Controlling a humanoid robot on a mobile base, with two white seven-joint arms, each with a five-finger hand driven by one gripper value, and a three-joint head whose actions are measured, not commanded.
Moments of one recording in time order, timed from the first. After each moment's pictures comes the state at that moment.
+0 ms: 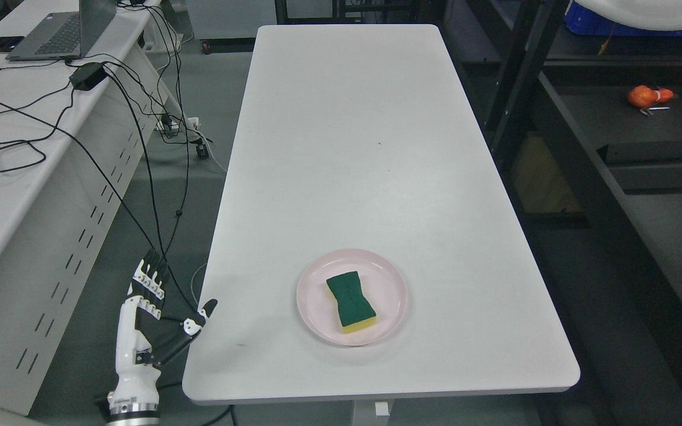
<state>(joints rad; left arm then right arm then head) 0.16 0.03 0.00 -1.77 0.13 -0.26 0.16 -0.08 0.00 -0.21 0.00 -0.12 0.00 -0.07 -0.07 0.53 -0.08</state>
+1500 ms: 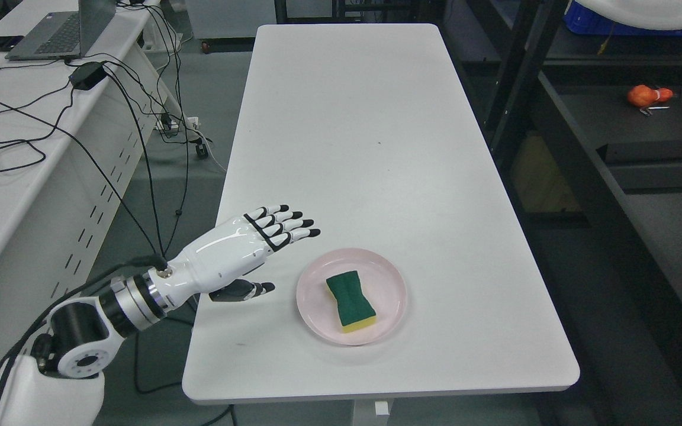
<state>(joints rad) -0.38 0.26 -0.01 -1.69 -0.80 -0.79 -0.56 -0.08 0.00 -0.21 0.00 -0.12 0.00 -0.07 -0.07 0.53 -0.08</state>
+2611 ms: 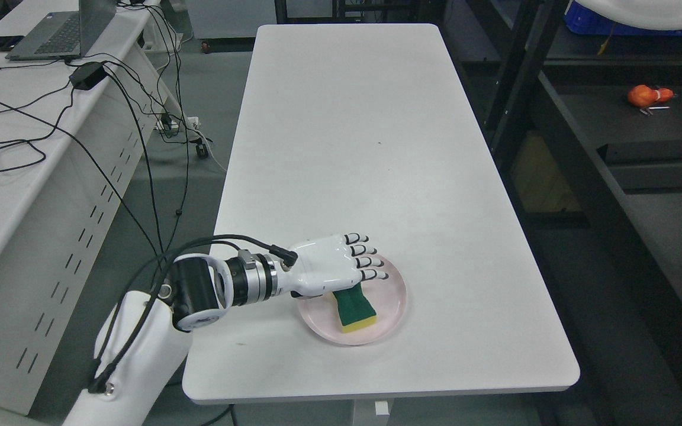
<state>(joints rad) -0.60 0.20 -0.40 -1.55 -1.19 -0.79 -0.60 -0.08 0.00 -0.21 0.00 -0.12 0.00 -0.07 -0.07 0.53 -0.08</state>
